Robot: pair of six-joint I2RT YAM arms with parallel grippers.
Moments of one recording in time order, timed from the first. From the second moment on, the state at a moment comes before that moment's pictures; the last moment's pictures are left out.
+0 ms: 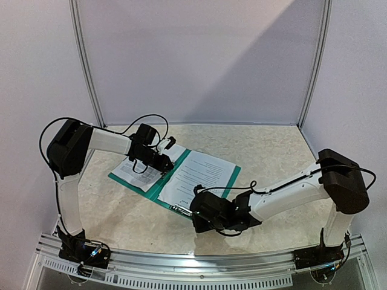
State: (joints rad) left arm -0.46 2.08 1.27 -0.19 0.36 0.08; right arm 1.30 1.90 1.05 -0.10 0.31 0.89
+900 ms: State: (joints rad) left arm -0.47 2.03 1.49 -0.84 0.53 0.37; right arm 0.58 1.93 1.47 -0.53 0.08 0.53
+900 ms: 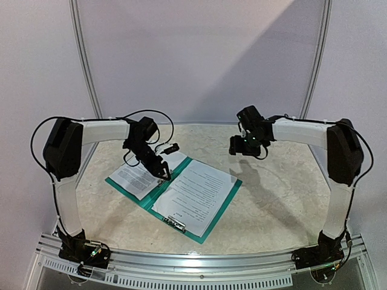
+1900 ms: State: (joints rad) left arm -0.28 1.87 1.13 -0.93 -0.32 0.82; right arm 0.81 1.93 1.12 -0.24 -0.18 0.54
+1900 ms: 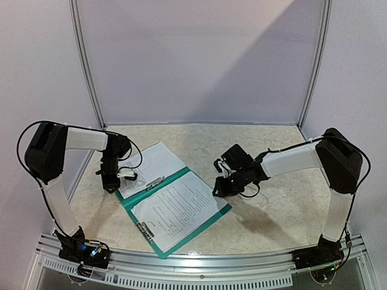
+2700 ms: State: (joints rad) left arm -0.61 2.31 1.84 -0.78 -0.32 0.99; right arm 1.40 1.76 1.09 -0.39 0.01 0.86
